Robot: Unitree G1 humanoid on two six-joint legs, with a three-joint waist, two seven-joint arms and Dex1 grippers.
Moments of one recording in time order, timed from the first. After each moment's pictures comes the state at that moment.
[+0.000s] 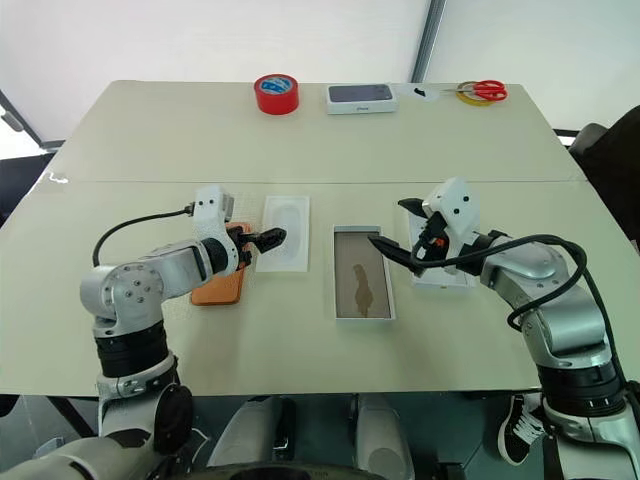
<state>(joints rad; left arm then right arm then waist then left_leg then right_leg) -0.55 0.10 0.29 -0.30 -0.60 1.43 0.06 -0.28 -0.73 -0.09 -0.34 0.48 0.58 0.73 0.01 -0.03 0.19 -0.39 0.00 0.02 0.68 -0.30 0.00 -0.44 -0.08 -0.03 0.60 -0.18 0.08</state>
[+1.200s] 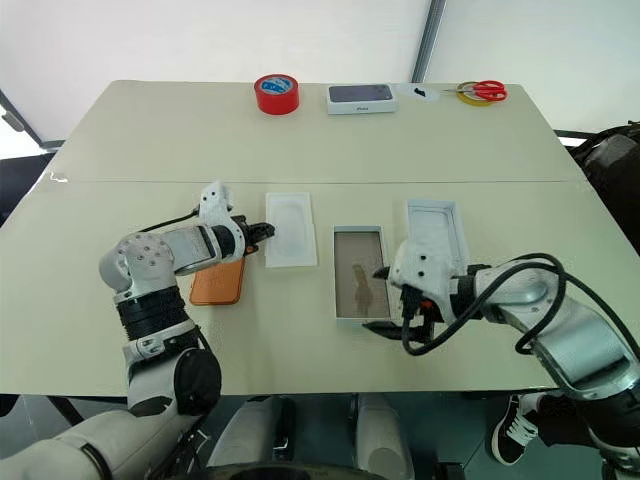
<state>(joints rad) -0.76 -0.03 0.57 -0.05 -0.51 1.48 0.07 -0.21 -1.00 0.14 -0.56 0.42 0.70 1.00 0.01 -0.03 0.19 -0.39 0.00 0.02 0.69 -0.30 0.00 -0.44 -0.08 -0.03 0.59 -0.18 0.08</state>
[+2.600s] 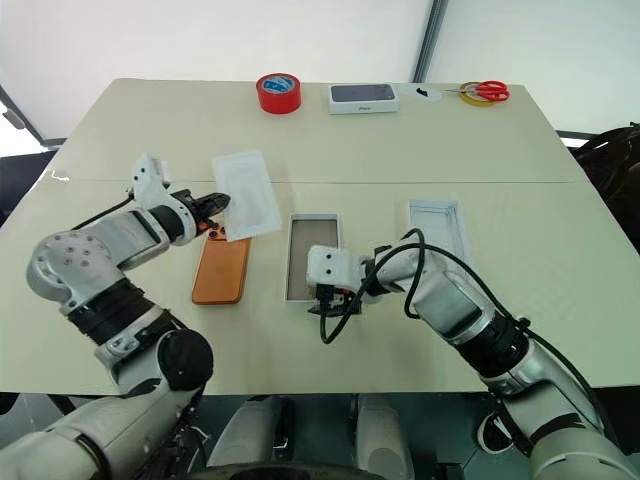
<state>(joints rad) -0.82 -0.03 0.79 -0.27 -0.54 1.61 0.07 -0.59 -0.65 0.48 -0.27 0.07 0.64 1.02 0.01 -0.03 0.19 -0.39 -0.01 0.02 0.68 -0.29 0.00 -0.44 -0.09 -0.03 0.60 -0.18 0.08</state>
